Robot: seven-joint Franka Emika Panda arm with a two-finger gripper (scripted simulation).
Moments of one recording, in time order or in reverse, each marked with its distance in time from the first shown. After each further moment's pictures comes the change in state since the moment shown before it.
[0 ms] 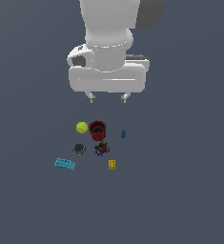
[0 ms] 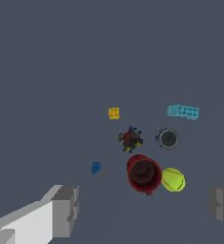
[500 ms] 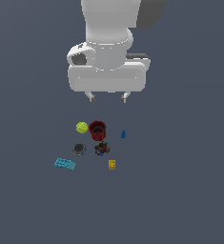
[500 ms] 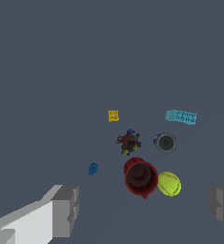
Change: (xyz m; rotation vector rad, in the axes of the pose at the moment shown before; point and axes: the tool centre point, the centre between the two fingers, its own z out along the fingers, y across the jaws) arm 0.003 0.001 -0.004 -0.013 0.015 -0.039
